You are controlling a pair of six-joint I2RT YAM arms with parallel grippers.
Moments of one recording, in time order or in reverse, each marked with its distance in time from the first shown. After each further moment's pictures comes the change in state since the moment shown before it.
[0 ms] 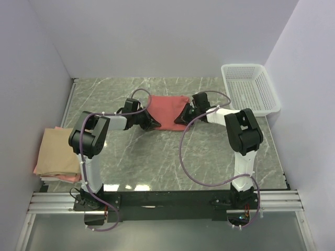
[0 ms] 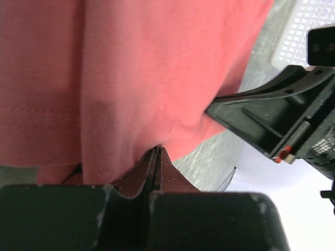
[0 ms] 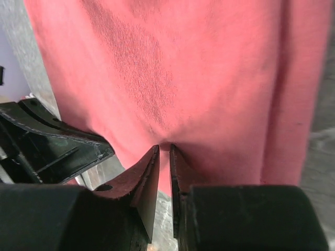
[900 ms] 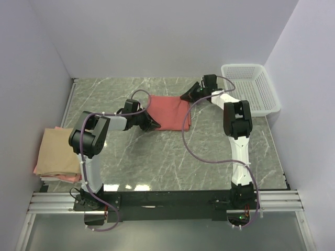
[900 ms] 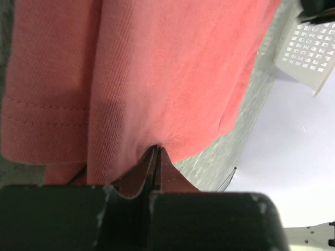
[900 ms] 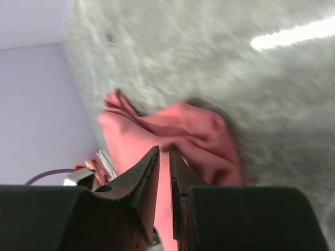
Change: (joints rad) left arm 0.000 0.004 -0.013 0.000 -0.005 -0.007; right arm -0.192 0.418 0.628 -0.095 -0.150 0.125
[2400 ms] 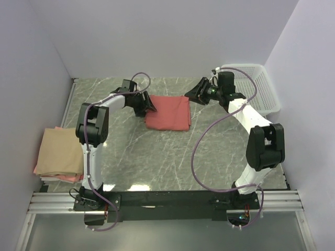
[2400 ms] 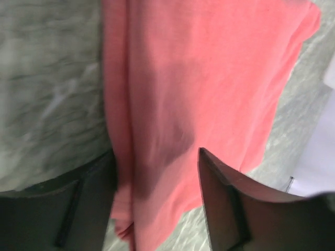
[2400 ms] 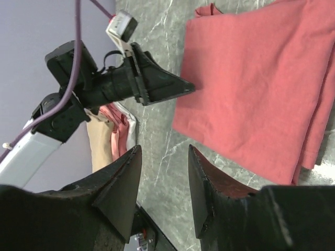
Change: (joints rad) left arm 0.113 0.221 0.550 -0.533 -0.018 0.412; right arm 0.017 -0.729 -0.528 -0.016 -0.023 -0.158
